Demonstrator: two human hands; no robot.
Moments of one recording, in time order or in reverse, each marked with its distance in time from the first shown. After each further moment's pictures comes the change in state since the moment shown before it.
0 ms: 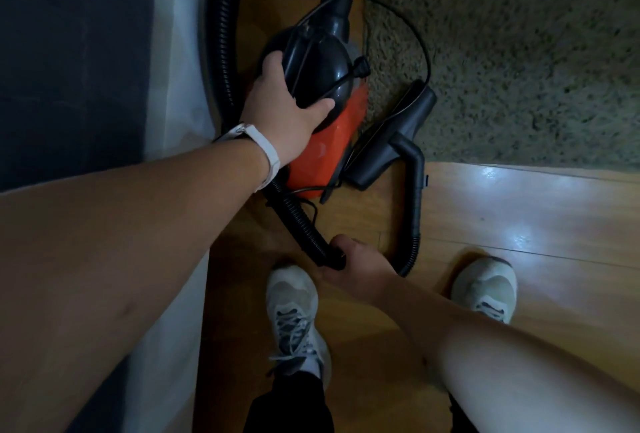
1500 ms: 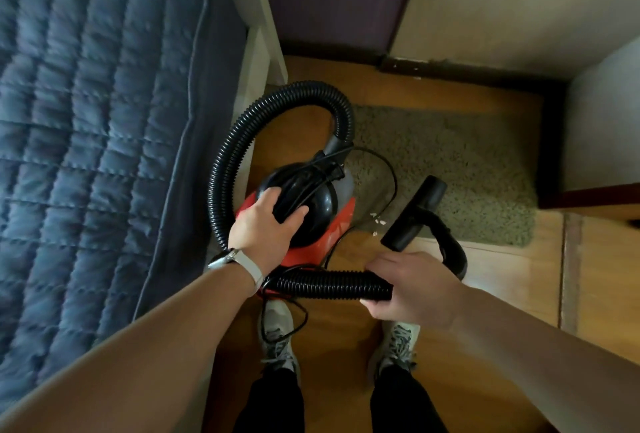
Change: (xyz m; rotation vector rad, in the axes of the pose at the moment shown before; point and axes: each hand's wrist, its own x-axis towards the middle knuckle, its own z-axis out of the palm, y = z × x) left_hand -0.121 0.161 -0.154 0.057 0.013 -0.090; right_hand -0.257 -0.157 -0.276 -0.569 0.207 -0.490
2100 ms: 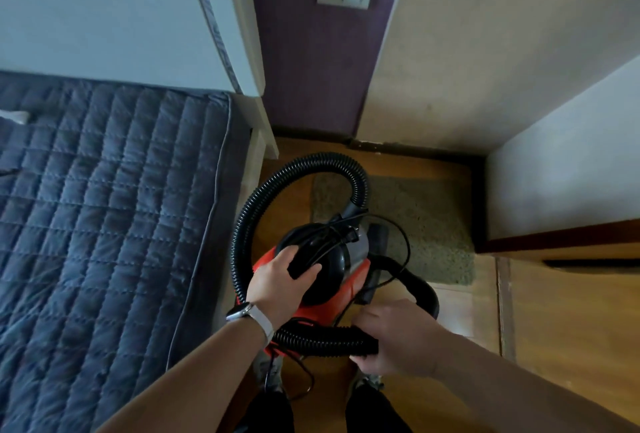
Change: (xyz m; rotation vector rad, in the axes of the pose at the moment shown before) left_hand -0.091 0.134 -0.106 -0.090 -0.098 0.069; right_hand -0.087 -0.095 -0.162 -0.044 0.006 -0.103
